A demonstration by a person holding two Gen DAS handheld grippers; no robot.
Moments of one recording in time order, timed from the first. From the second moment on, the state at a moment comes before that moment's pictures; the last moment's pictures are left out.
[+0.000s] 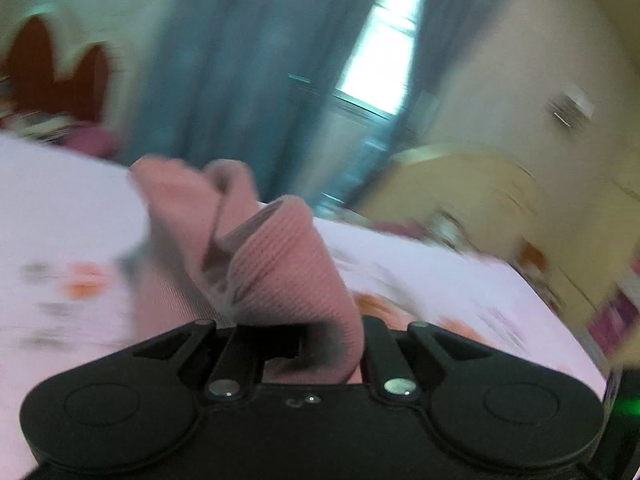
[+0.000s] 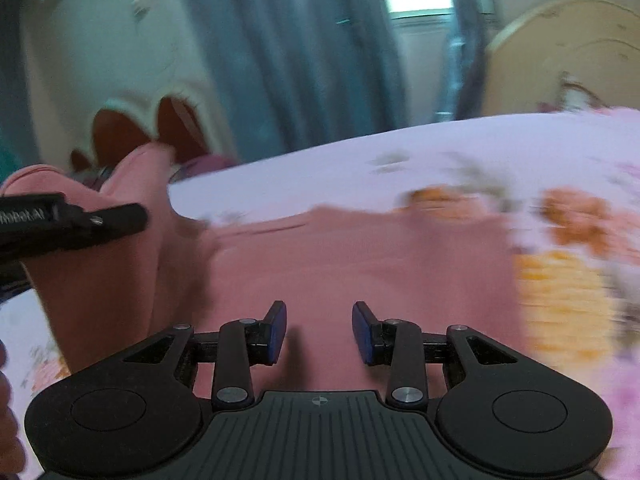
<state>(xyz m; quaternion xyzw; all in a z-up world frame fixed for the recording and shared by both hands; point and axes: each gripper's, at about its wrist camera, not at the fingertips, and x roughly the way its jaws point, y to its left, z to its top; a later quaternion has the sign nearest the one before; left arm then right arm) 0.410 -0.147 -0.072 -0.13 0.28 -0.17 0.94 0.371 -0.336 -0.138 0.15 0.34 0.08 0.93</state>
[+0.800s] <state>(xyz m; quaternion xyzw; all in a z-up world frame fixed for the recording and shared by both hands) 0.350 -0.151 -0.109 -0.02 0.37 -0.14 0.92 0.333 -0.413 -0.147 0.22 0.40 0.10 0.88</state>
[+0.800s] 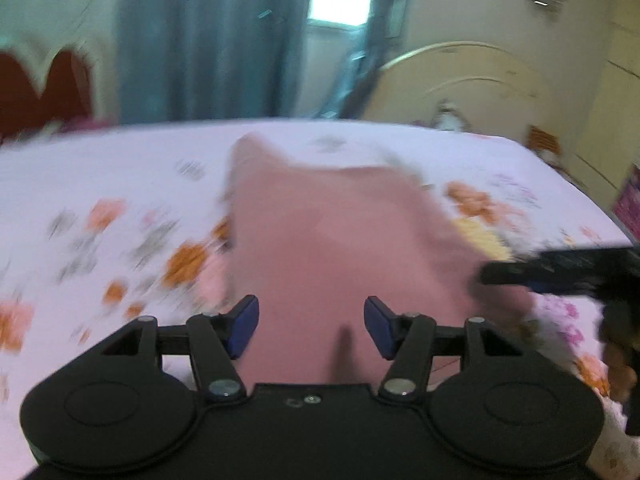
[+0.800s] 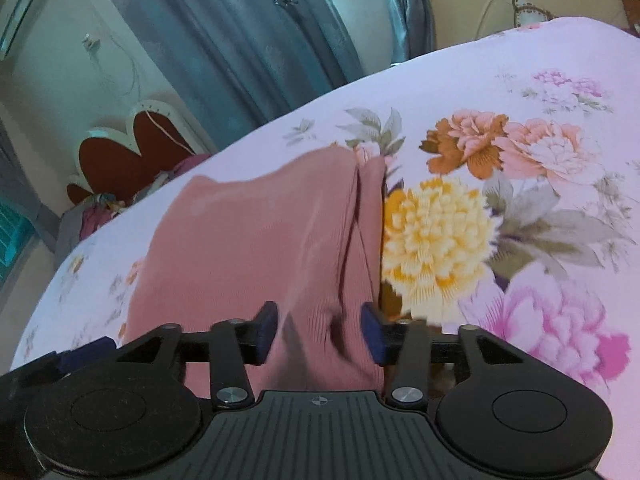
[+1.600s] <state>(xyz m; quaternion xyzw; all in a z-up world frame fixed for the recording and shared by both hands) 0.362 -0.106 -0.143 -0.05 0.43 -0.20 0.88 0.313 -0.420 -0.162 0.23 0.45 0.04 0.86</state>
